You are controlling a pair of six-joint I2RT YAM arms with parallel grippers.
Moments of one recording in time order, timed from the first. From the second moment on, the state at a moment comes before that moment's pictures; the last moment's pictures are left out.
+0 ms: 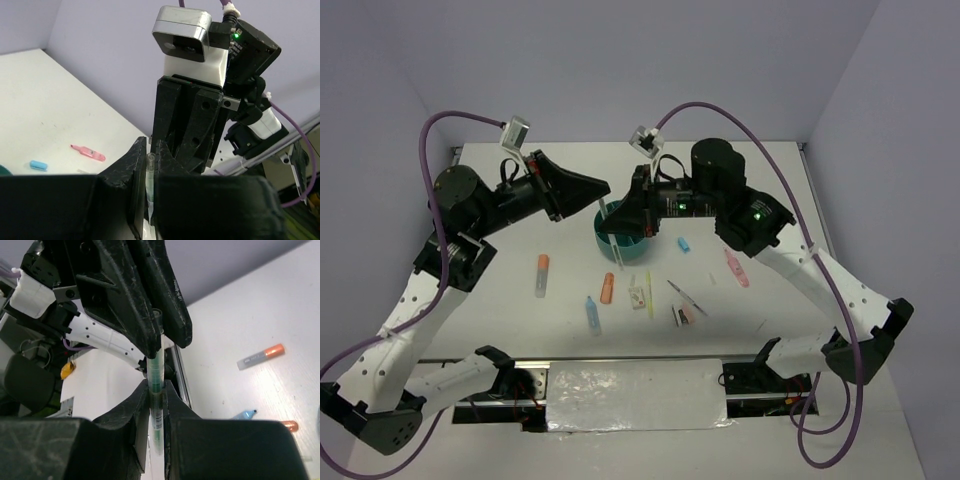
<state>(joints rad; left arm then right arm) -0.48 1.01 1.27 -0.08 0.62 -0.72 0.80 1.30 1.51 -0.33 -0.65 0.43</state>
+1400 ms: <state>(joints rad) -0.64 1.16 1.65 -0.52 0.04 -0.51 0.76 1.43 1.51 -0.22 -0.69 0.35</state>
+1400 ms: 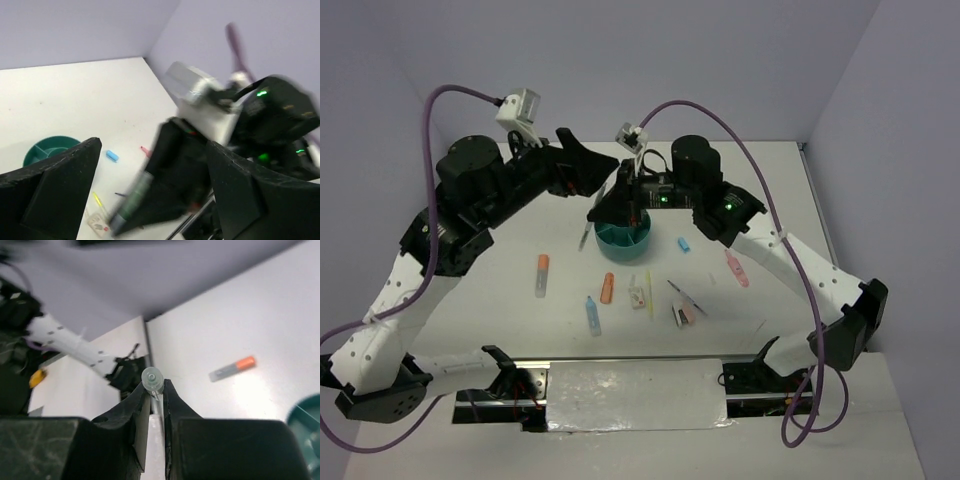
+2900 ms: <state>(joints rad) -0.68 0.76 1.00 -0.96 -0.31 -0.78 0.60 1.65 1.32 -0.14 -0.07 0.28</state>
